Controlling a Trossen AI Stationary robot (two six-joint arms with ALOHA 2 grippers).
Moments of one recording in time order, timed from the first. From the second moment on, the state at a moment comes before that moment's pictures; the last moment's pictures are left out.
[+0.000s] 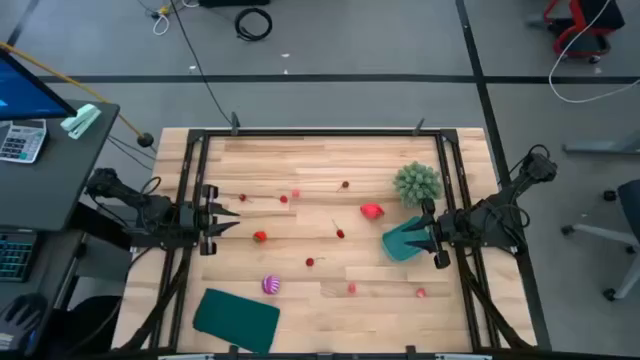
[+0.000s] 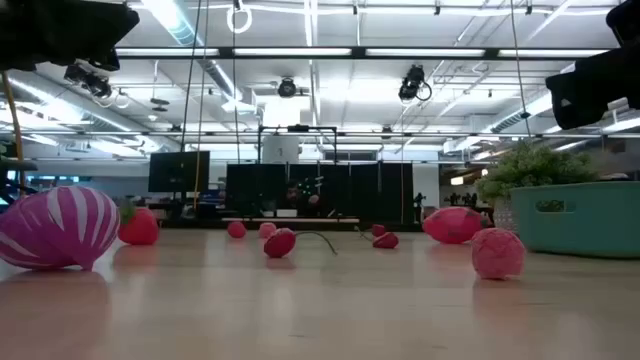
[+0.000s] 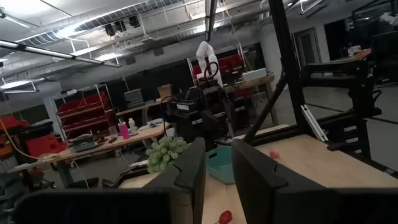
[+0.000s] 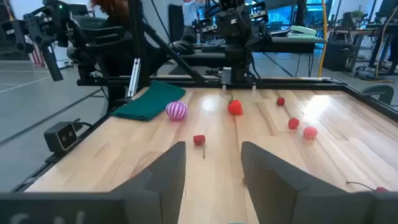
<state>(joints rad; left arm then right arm) -0.48 0.05 0.01 0.32 -0.46 0.35 0.64 0.17 0.01 0.08 0.51 0.09</state>
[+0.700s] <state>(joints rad) -0.48 0.05 0.01 0.32 -0.46 0.35 0.64 0.17 0.01 0.08 0.51 0.09</state>
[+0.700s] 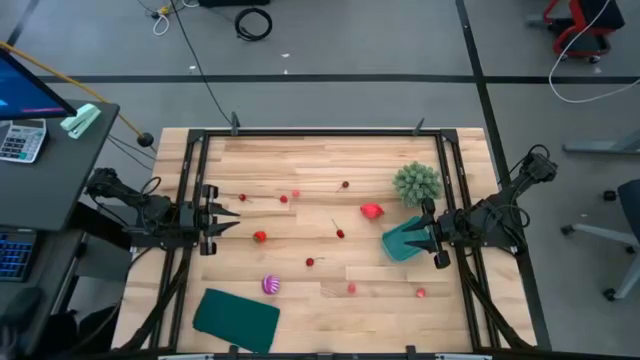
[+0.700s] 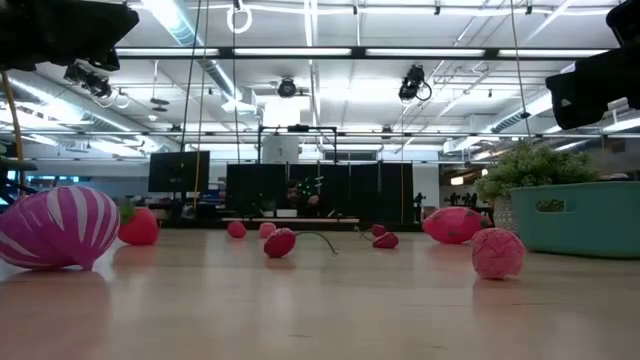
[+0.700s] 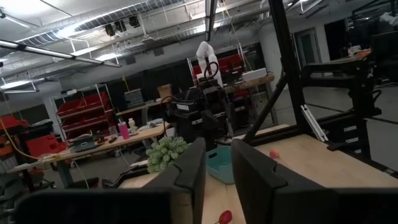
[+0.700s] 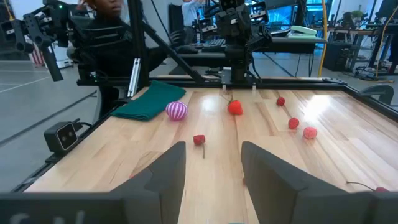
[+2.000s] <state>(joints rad) -0.48 0.05 0.01 0.32 -0.46 0.35 0.64 0.17 0.01 0.08 0.51 0.09</state>
